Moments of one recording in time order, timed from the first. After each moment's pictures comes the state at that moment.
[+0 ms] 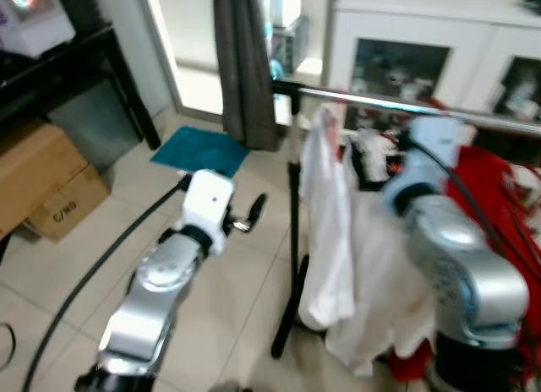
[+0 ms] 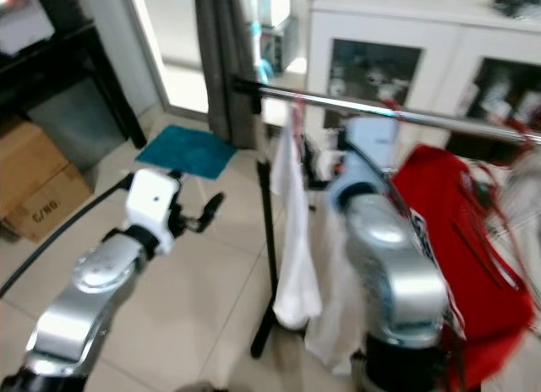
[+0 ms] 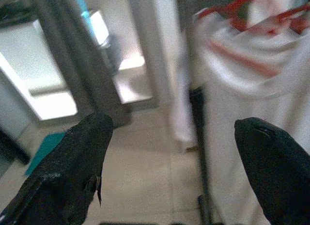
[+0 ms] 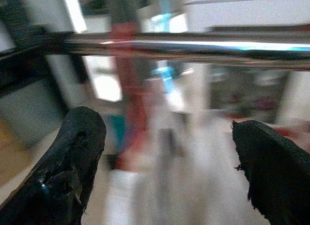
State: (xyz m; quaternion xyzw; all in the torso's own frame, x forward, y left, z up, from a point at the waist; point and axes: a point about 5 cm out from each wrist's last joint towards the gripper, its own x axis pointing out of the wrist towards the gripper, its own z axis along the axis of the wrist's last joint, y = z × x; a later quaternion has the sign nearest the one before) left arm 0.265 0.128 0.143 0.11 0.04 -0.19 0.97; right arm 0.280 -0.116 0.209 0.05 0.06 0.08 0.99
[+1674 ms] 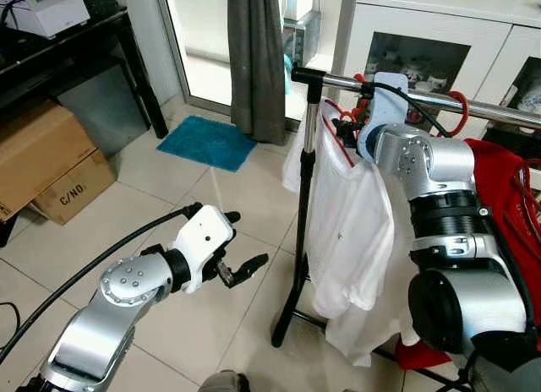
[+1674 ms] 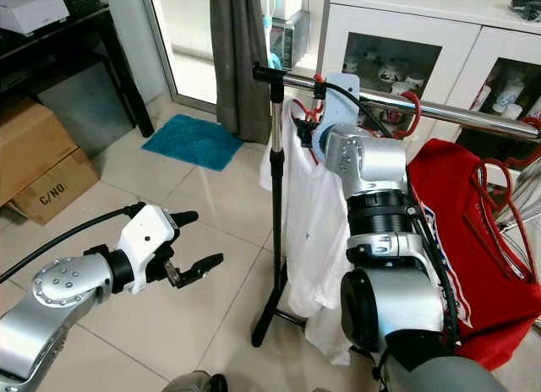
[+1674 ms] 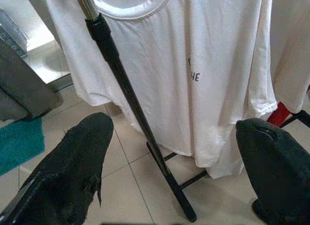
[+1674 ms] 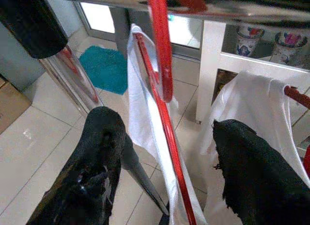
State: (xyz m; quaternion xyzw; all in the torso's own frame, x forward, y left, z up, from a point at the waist) left arm 0.237 0.140 0.134 0.18 0.12 -0.41 0.89; right arm 0.388 -0.134 0.210 0.04 0.22 0.02 0.97
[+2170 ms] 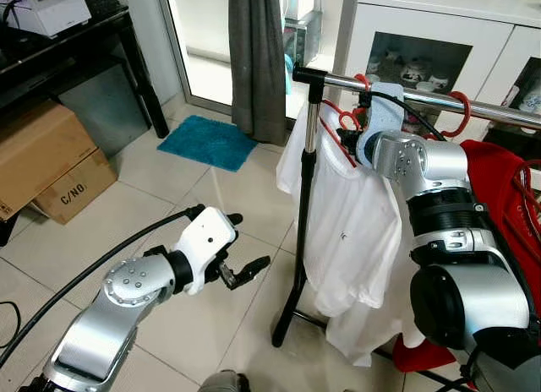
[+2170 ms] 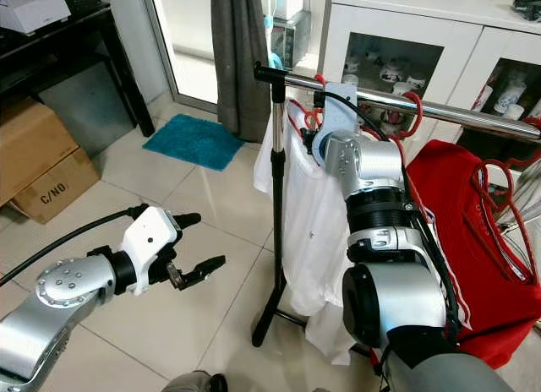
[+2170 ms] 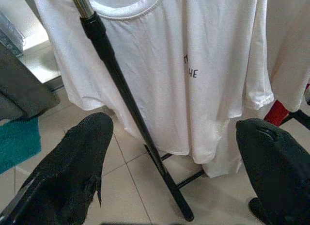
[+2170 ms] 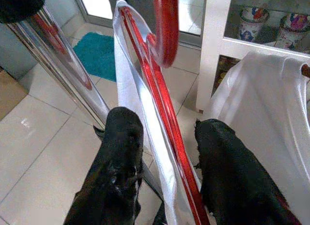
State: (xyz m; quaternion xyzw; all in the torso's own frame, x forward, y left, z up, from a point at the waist) left arm 0.236 0.137 0.131 0.18 0.12 -0.42 0.88; right arm 0.392 -0.135 0.195 0.04 0.25 0.02 0.97
